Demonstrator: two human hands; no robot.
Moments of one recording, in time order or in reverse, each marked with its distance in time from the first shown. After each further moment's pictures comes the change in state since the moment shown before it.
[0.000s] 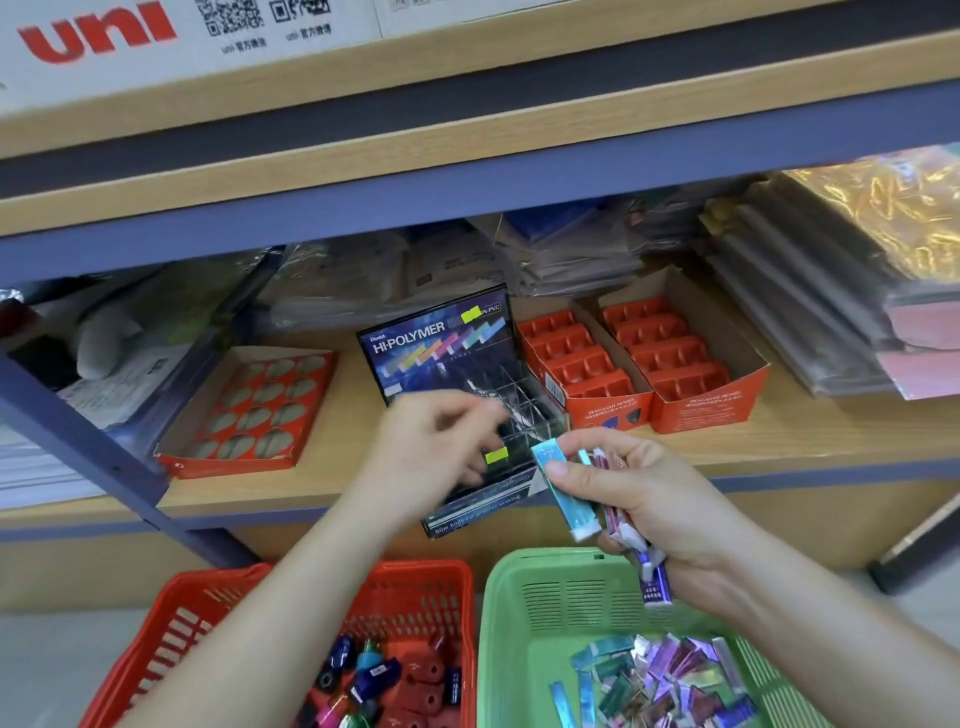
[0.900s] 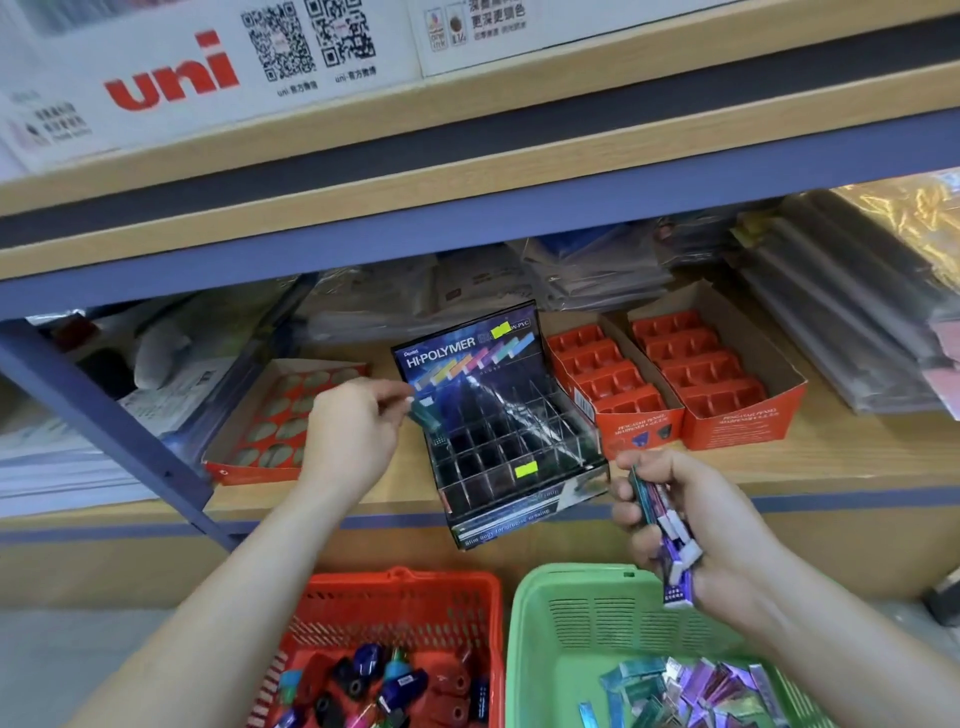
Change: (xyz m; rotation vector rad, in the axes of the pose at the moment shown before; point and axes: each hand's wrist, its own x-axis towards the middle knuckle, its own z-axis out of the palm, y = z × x) left_hand 0.032 -0.047 -0.063 0.600 0.439 0.135; right_hand 0.020 0.013 -0.013 0.423 0.137 0.155
